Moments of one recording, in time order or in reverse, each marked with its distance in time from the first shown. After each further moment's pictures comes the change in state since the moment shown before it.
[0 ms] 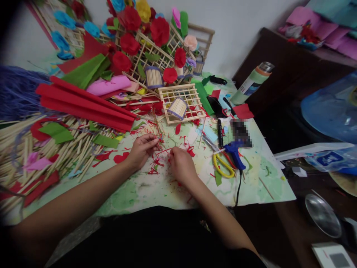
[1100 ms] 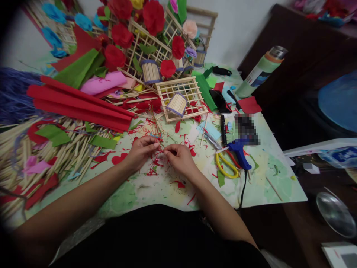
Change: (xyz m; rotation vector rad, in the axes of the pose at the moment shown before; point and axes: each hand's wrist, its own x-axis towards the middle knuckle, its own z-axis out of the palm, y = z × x) left_hand 0.002 -0.003 -0.002 0.112 -0.029 -0.050; right_hand 0.022 0.010 0.002 0.640 -0.087 0.066
